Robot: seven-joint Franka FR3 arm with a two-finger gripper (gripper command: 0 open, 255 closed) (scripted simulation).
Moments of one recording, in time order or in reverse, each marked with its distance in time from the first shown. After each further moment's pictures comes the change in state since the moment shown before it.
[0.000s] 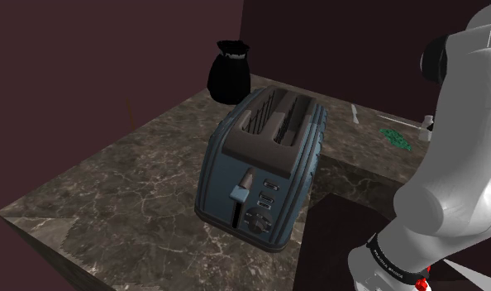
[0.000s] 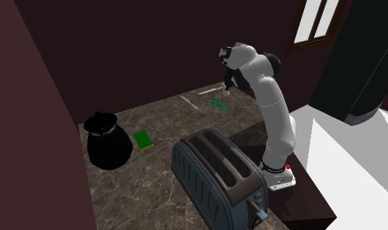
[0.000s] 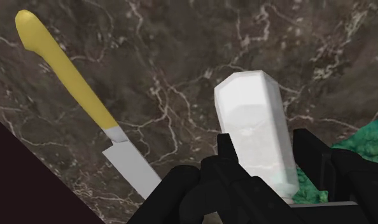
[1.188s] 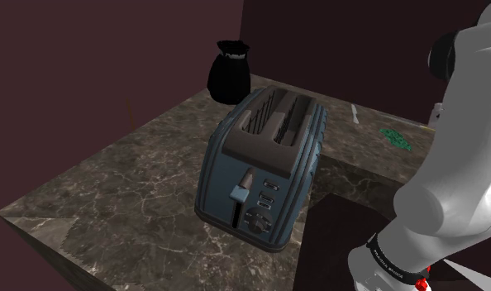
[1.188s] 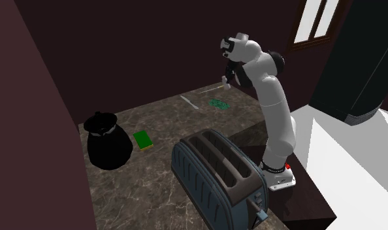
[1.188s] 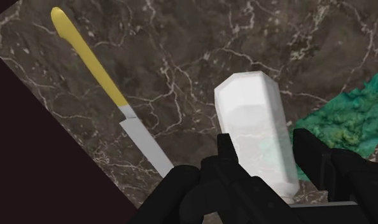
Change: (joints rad) arm 0.003 -0.044 -0.038 0.100 -0.055 -0.112 0.056
